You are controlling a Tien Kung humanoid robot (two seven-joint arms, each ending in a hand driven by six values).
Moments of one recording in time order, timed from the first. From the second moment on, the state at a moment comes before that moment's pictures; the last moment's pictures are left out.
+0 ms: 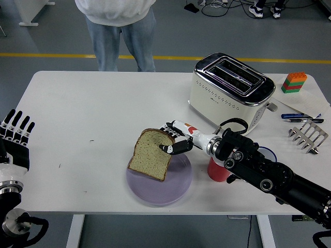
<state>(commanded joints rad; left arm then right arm) 0.07 0.17 -1.41 -1.44 0.46 0.25 -0.43 0.81 -0.03 0.41 0.85 -1.15 -0.07 0.05</state>
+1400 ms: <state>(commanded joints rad) 0.06 0.17 -1.42 -1.44 0.47 0.26 -0.44 0.78 -0.13 0.73 1.09 -1.04 -0.14 0.14</state>
